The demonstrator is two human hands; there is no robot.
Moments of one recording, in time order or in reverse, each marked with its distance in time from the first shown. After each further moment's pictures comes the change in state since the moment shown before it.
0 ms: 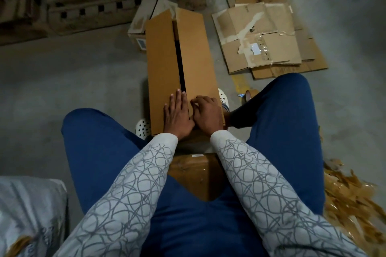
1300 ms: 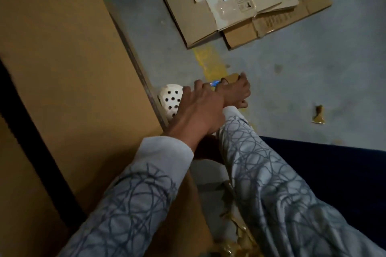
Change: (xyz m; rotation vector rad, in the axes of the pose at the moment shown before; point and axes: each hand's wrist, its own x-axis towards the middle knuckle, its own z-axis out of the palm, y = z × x) left_hand 0.297 0.142 0.099 0.299 -0.460 0.470; right_hand 0.212 0.340 0.089 0.084 0.142 1.154
